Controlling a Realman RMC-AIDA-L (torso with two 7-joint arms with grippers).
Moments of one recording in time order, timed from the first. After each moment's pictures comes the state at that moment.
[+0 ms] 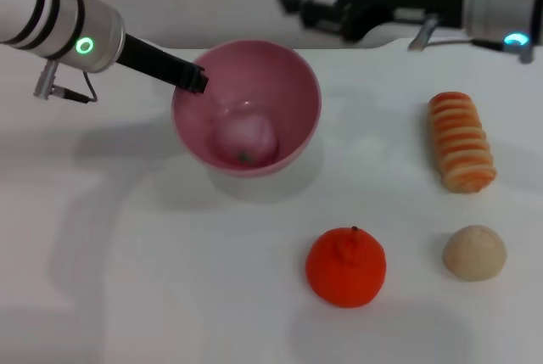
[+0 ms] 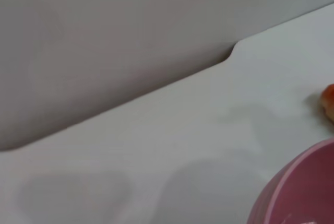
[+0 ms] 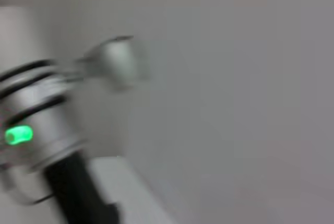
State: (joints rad) left arm -0.74 -2.06 1.20 1.18 2.51 1.31 -2.65; right arm 0.48 2.08 -1.33 -1.33 -1.77 -0.98 1.76
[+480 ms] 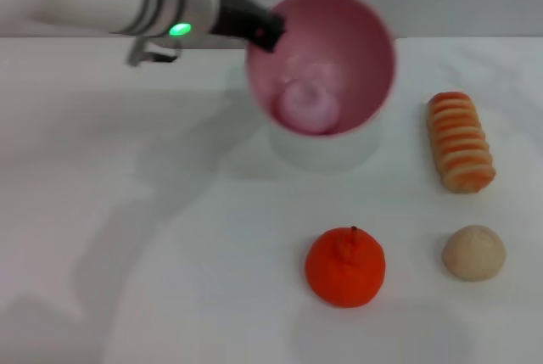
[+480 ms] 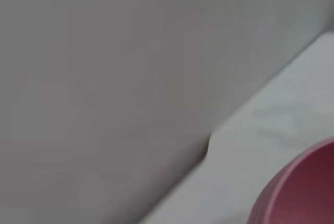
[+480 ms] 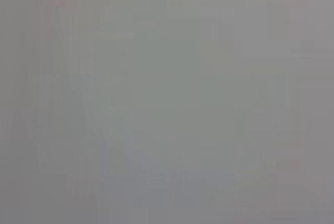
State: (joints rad) left arm -0.72 -2.07 1.56 1.24 2.48 0.90 -2.61; right arm 0.31 2.07 -1.06 -1.05 -1.08 -1.06 1.30
